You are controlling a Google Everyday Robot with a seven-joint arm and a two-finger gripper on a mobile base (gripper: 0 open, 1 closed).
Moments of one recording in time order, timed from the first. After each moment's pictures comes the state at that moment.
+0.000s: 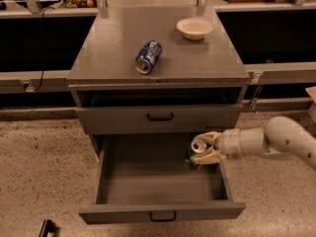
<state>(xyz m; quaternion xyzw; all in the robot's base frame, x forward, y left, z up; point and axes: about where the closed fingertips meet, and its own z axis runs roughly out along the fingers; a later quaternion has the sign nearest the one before) 0.553 -0.147 0.620 -0.54 0.68 0.27 0.41</state>
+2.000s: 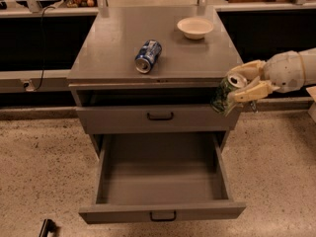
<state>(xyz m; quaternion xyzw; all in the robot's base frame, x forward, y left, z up) 0.582 -0.222 0.869 -0.58 0.62 0.28 0.45</state>
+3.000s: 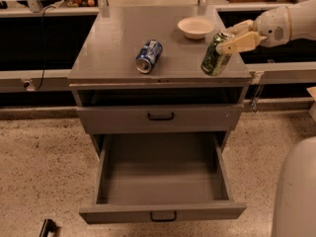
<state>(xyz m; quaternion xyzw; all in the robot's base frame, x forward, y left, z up) 0.676 -0.202 0.942 -0.50 0.67 0.33 0.44</state>
